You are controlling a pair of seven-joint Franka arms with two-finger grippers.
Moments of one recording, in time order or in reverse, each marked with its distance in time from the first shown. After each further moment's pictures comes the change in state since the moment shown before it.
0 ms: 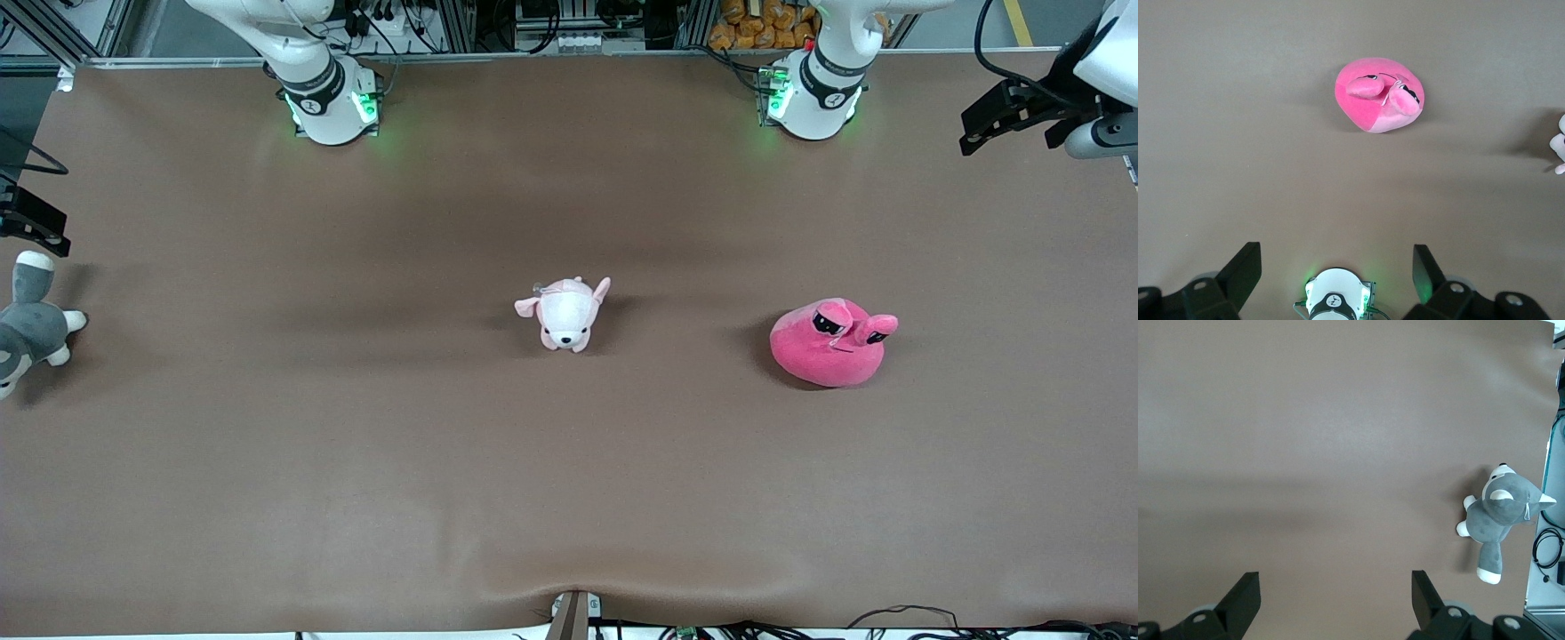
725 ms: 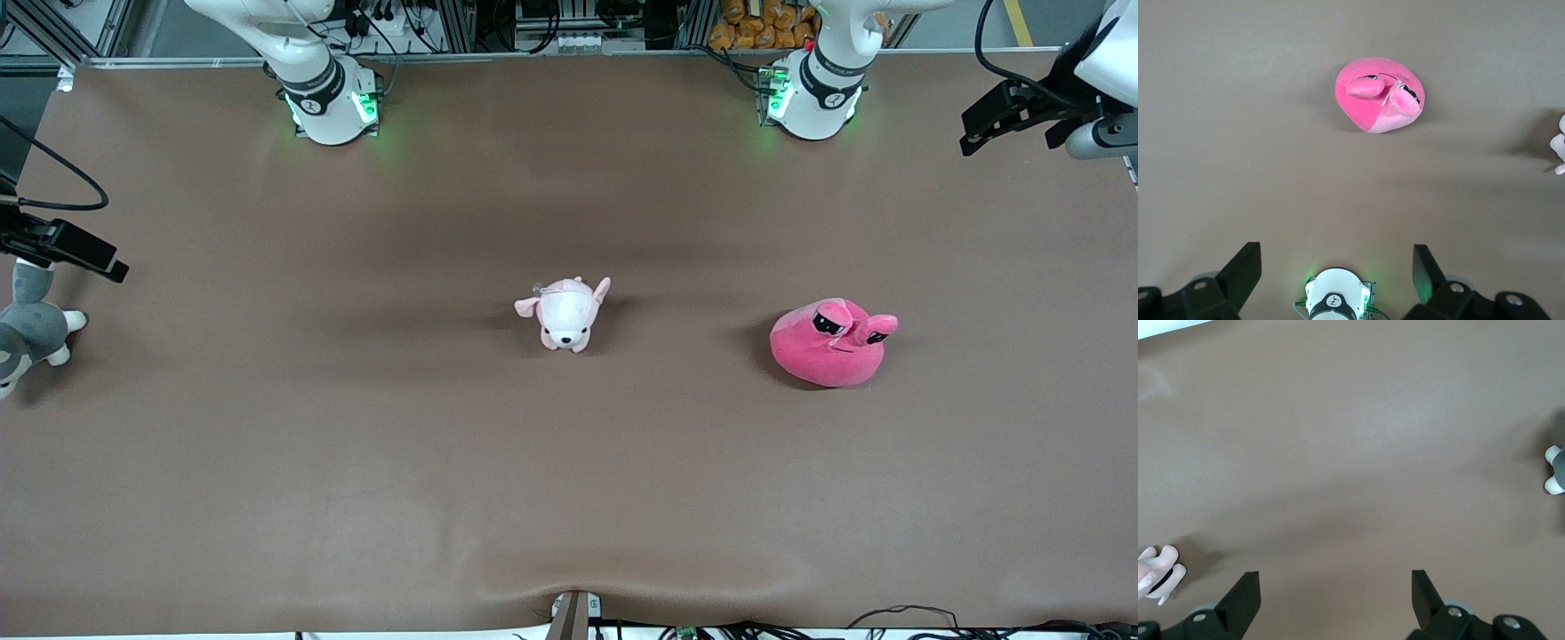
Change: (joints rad) left arm 0.000 0.001 0.000 0.000 0.000 0.000 0.000; right arm 0.033 0.030 -0.008 0.011 0.164 -0.001 0.320
